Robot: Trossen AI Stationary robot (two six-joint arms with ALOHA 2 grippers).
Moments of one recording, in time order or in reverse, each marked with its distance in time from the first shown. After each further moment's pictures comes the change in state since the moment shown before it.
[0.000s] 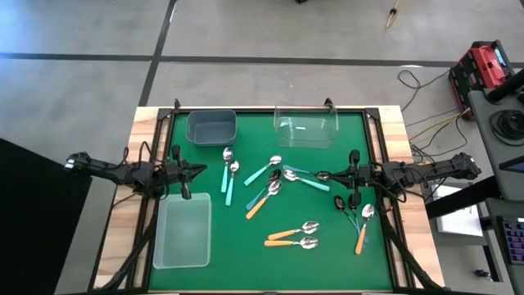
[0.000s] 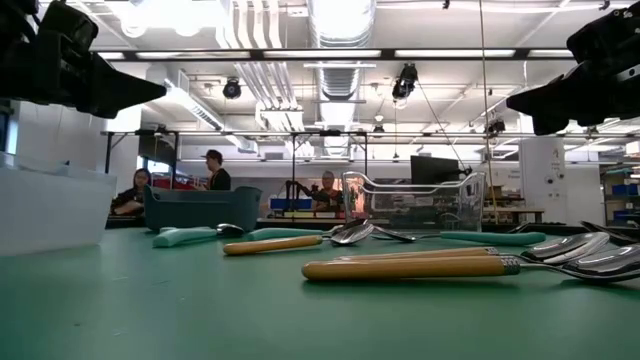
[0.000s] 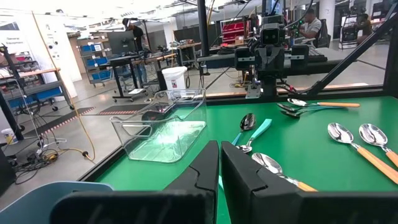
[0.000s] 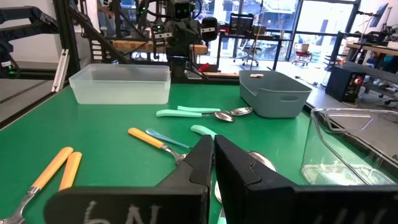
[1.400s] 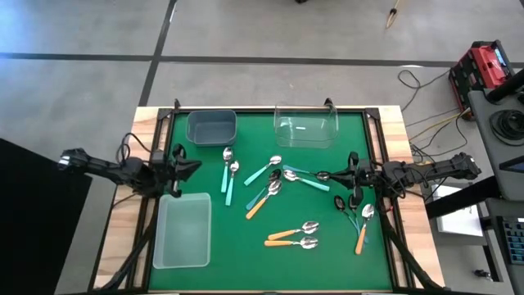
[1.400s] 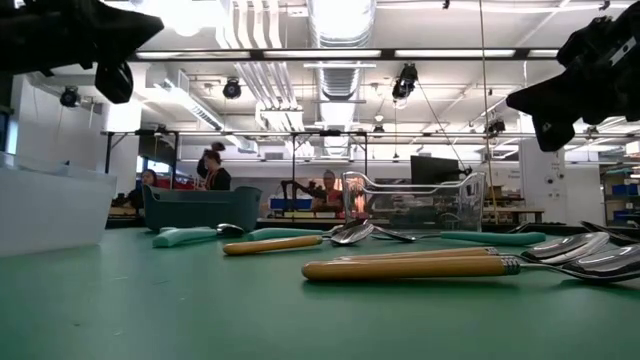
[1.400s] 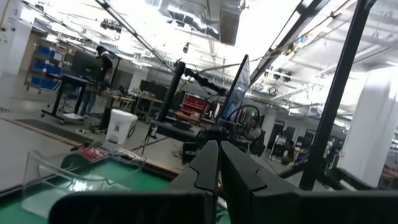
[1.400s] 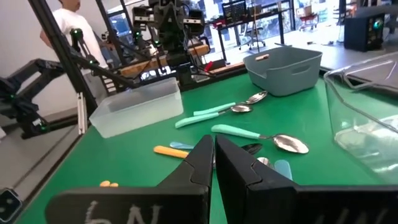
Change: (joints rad) left arm -0.001 0.154 0.000 0.488 0.120 -0.340; right arm 0.000 0.000 0.000 0.019 0.003 0.329
